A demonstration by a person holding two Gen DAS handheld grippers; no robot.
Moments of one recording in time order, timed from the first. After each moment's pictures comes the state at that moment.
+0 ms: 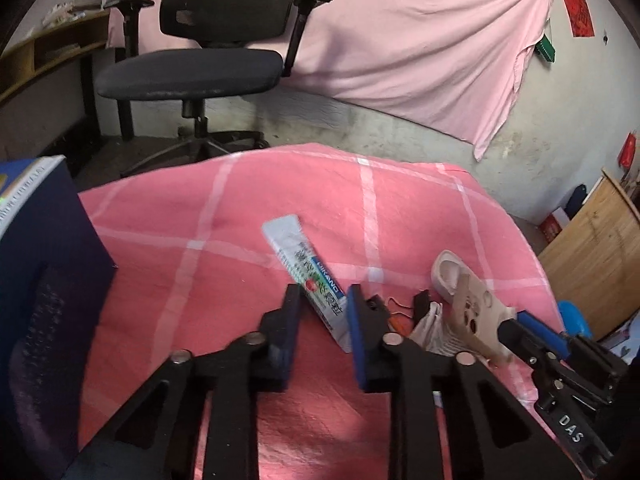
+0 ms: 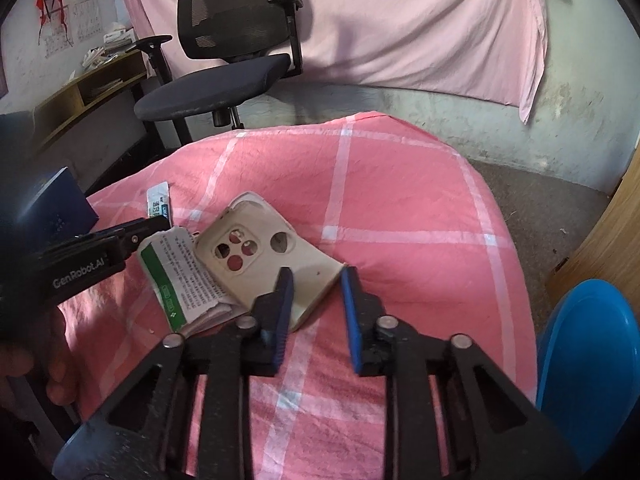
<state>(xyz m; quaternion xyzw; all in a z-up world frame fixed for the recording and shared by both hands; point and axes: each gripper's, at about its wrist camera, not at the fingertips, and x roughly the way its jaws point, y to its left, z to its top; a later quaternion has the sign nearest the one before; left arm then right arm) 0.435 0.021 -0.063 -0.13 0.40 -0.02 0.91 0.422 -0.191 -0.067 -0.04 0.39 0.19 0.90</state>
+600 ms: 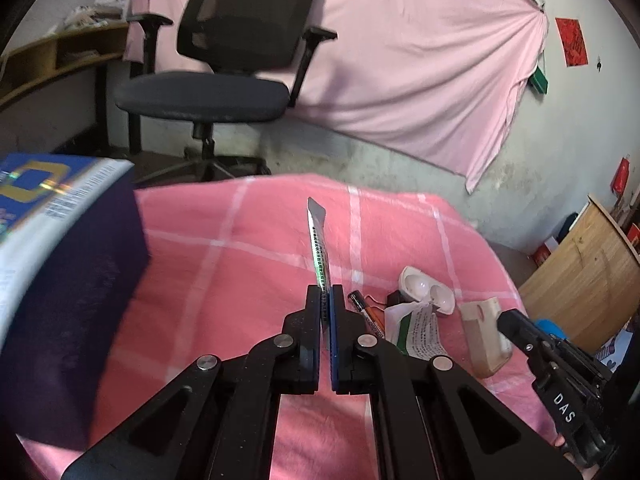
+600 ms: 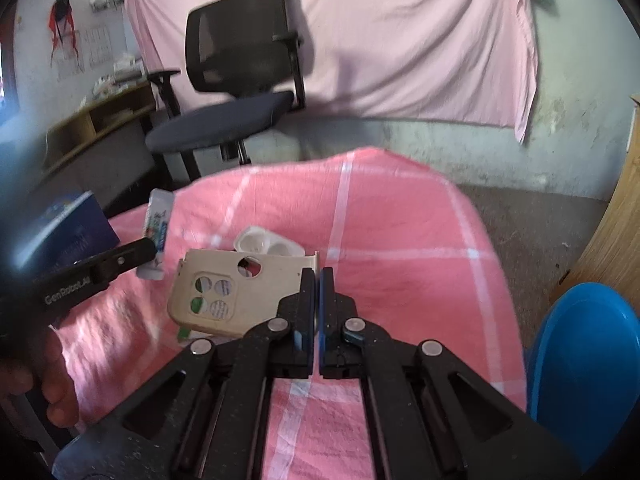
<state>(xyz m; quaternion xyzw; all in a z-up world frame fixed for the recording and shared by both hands) 0.391 0.020 -0.030 -0.15 0.33 0.00 0.93 0.395 -0.202 -0.048 -0.01 0.32 0.19 0.93</state>
